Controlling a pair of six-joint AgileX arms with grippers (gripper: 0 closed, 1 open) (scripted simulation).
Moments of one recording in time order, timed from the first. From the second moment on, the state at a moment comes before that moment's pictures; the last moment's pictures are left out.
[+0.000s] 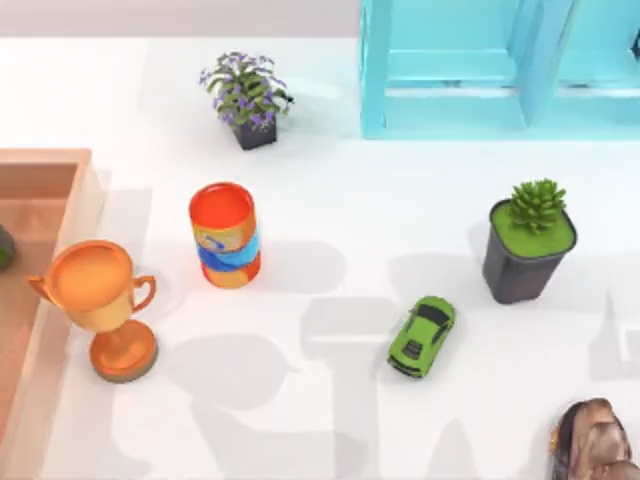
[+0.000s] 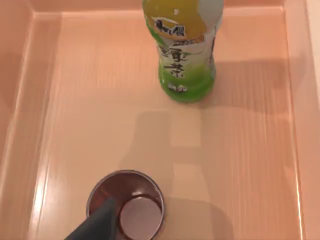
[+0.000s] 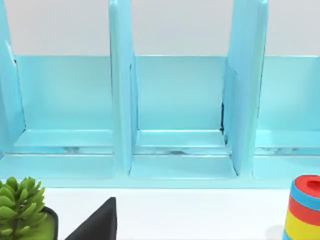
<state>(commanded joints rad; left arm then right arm) 0.13 0.85 0.73 -0.70 0.00 0.14 0.00 0.00 0.00 0.00 0.00 0.00</state>
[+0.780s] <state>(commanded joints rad) 0.24 1.63 1.36 -1.31 0.00 0.26 0.00 0.00 0.00 0.00 0.00 0.00</state>
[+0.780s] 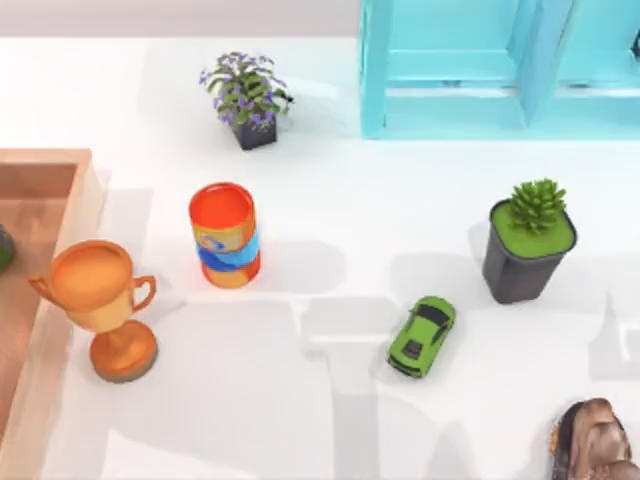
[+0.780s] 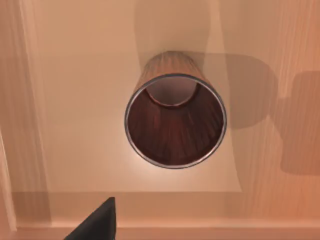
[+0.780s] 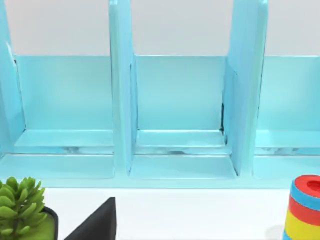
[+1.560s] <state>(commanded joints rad) 0.25 1.69 1.12 -0.99 0.00 0.27 0.00 0.00 0.00 0.00 0.00 0.00</state>
